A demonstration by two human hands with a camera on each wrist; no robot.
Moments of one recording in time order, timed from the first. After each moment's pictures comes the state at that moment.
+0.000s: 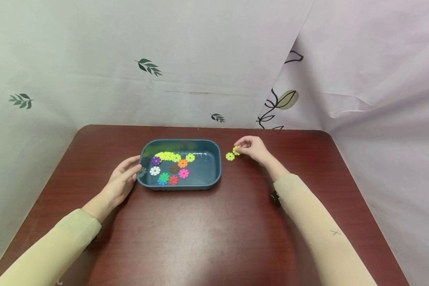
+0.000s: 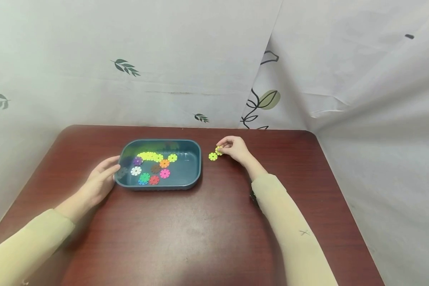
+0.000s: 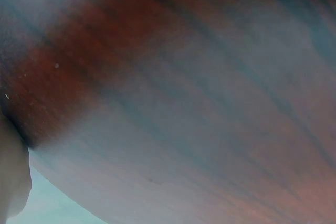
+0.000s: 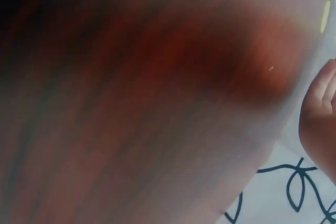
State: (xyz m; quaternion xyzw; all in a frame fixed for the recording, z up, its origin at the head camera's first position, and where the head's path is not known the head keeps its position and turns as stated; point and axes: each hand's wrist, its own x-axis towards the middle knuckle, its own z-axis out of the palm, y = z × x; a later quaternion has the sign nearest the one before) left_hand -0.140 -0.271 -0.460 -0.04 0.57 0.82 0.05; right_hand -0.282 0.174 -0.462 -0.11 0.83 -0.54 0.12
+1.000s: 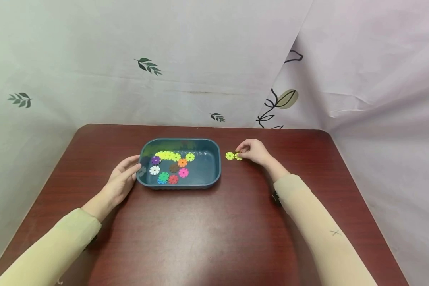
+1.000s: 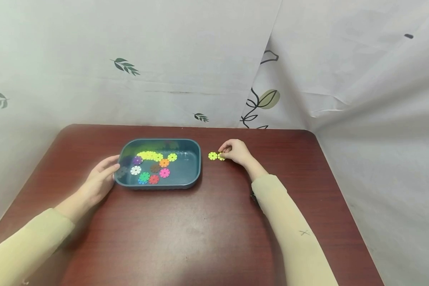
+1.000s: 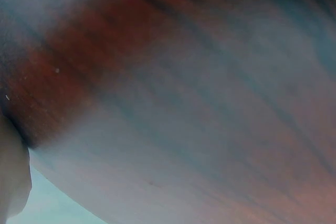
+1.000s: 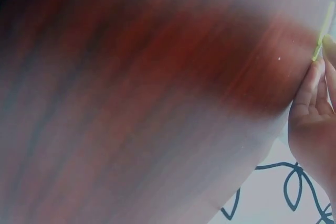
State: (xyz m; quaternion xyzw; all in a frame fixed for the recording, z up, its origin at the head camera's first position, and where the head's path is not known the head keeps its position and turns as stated) left_hand -0.140 -0.271 -0.459 -0.04 0.57 0.82 0.05; right_hand -0.283 0.183 -0.471 -0.16 0.89 -0.41 0.12
